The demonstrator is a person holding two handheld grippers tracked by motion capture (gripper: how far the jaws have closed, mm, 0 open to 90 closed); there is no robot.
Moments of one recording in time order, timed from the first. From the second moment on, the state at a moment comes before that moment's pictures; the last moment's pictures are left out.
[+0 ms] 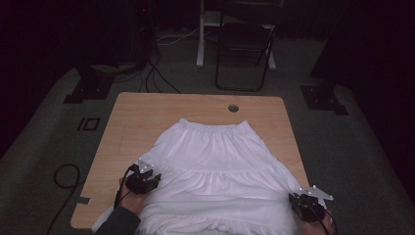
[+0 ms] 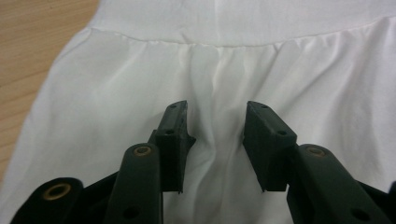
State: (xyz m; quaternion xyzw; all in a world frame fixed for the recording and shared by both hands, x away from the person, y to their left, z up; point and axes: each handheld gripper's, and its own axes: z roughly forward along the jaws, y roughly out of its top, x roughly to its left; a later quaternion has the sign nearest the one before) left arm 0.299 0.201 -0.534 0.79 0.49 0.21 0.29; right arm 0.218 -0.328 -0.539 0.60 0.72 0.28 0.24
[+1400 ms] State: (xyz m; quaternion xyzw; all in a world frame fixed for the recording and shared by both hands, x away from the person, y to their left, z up) left arm 0.413 0.196 -0.539 0.78 0.50 0.21 0.32; right arm 0.381 -0.271 -0.543 0.53 0.75 0.32 0.23
